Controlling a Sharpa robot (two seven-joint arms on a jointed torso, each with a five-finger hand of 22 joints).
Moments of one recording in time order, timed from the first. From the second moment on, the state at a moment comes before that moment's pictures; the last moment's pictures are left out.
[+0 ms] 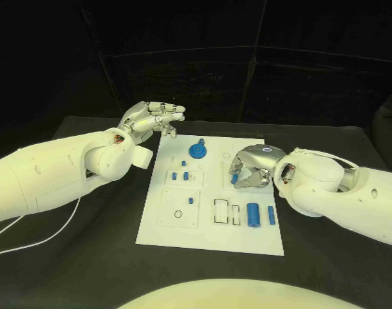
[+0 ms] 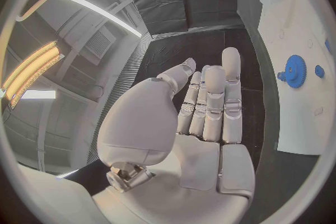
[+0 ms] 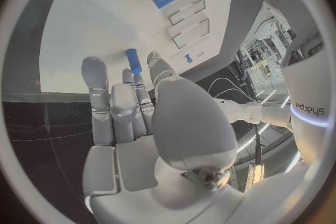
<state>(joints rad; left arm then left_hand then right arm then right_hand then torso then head) 1.20 -0.77 -0.07 1.33 -0.05 -0.11 0.43 1.30 -0.05 0.39 -0.09 0.06 0.97 0.18 0.16 0.07 1.00 0.11 0.43 0.11 1.20 0.03 1.10 0.55 0.18 1.15 0.12 0.67 0.71 1.09 -0.83 0.01 1.68 -1.71 -0.10 -0.29 1.45 -0.05 0.07 0.08 0.14 0.97 0.14 0.08 0.07 1.00 0.09 0.24 0.07 1.46 0.00 1.19 0.96 0.15 1.26 0.11 1.05 0.68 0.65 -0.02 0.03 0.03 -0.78</state>
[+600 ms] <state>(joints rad) 1.20 -0.77 -0.07 1.33 -0.05 -0.11 0.43 1.30 -0.05 0.39 -0.09 0.06 0.97 0.18 0.16 0.07 0.99 0.11 0.43 0.11 1.20 0.03 1.10 0.55 0.18 1.15 0.12 0.67 0.71 1.09 -0.80 0.01 1.64 -1.72 -0.07 -0.28 1.52 0.00 0.21 0.07 0.06 1.05 0.14 0.09 0.07 1.12 0.08 0.19 0.06 1.47 0.00 1.22 1.00 0.15 1.31 0.09 1.13 0.79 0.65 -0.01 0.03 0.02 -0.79</state>
